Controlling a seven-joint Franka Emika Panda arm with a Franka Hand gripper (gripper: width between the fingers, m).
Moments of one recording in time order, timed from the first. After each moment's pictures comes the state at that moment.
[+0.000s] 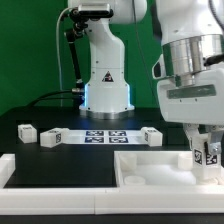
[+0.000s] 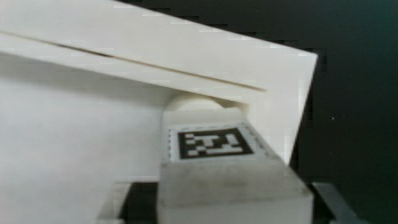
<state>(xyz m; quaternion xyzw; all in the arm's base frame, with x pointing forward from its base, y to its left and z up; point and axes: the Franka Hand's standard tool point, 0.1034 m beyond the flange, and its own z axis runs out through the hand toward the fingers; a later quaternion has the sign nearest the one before) 0.624 0.110 0.074 -0.76 0.63 -0.02 0.13</state>
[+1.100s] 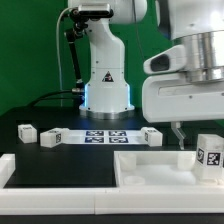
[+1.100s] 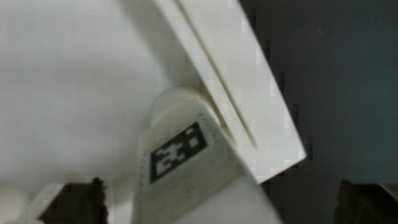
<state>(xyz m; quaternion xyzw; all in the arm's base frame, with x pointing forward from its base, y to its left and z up) 0.627 0.121 0.080 -0.99 0.07 -0.06 0.04</state>
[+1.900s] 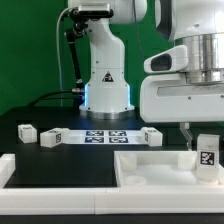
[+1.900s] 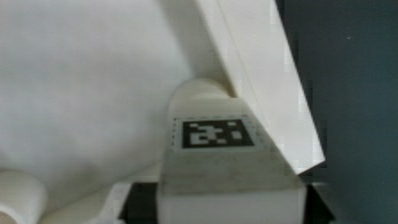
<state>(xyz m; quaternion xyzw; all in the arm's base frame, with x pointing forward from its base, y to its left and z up) 0.627 0.115 0.077 -0.96 0.25 -0.05 0.06</state>
